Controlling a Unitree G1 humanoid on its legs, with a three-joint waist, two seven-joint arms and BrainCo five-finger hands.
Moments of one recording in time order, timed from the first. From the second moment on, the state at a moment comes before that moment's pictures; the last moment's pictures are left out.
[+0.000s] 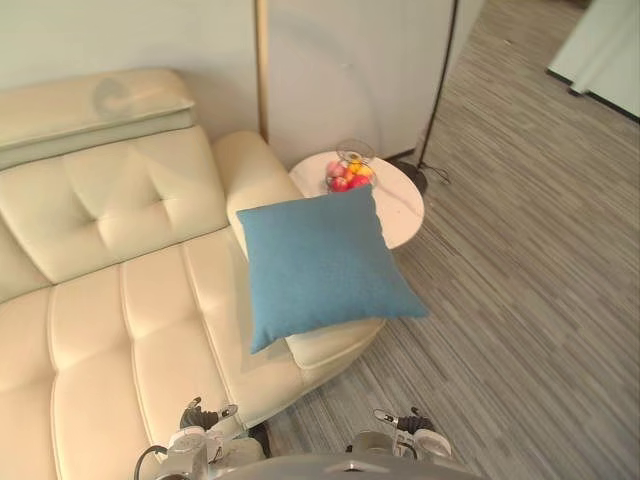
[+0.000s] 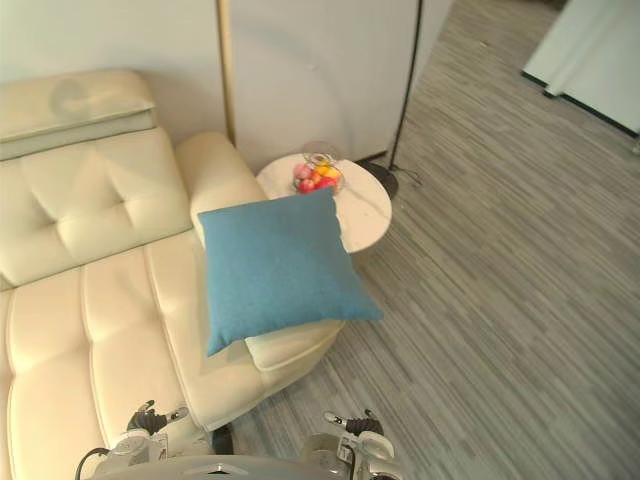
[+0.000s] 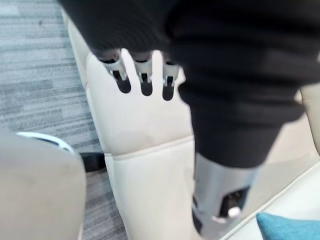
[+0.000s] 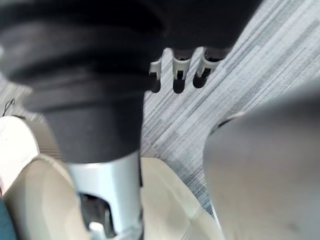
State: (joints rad) left arm 0.05 0.06 0.12 1.00 -0.05 0.02 0.18; right arm 0.02 0.01 -0.32 0.98 -0.01 0.03 -0.15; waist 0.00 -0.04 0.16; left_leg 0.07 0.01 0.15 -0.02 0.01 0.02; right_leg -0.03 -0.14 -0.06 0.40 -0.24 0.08
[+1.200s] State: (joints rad) left arm -0.06 0.16 0.11 0.76 -0.25 0.01 0.18; right arm -0.19 -0.31 -0.31 0.49 0.05 0.02 -0.15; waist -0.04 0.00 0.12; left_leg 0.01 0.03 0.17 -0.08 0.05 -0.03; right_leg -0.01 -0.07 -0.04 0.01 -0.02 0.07
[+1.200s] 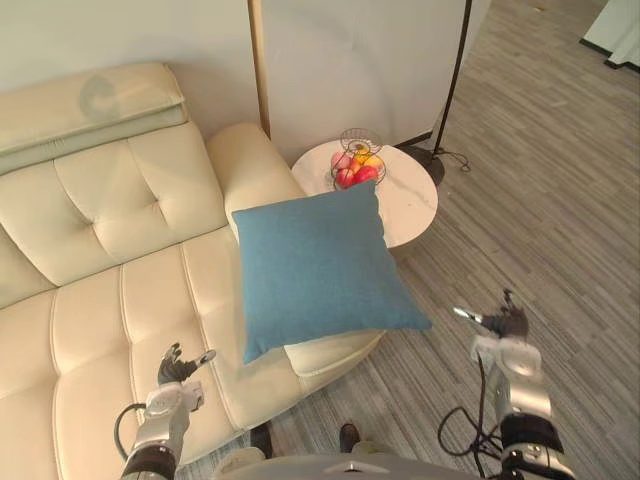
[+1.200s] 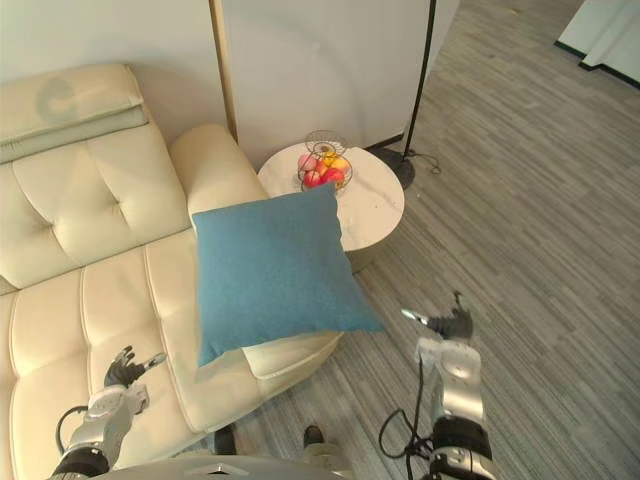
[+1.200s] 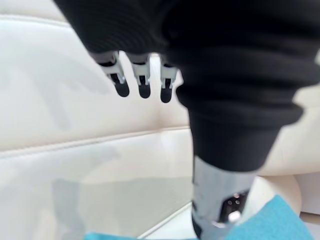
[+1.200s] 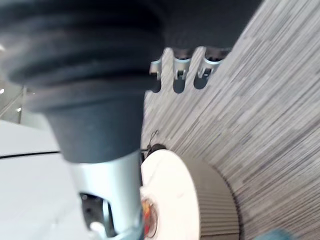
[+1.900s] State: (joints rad) left arm -0.66 0.14 -0.09 0.85 -0.31 -0.01 0.30; right arm -0.74 -0.33 0.04 0.55 0.17 0.02 -0.22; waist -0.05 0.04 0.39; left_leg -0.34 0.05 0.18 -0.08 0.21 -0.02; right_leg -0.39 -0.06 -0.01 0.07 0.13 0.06
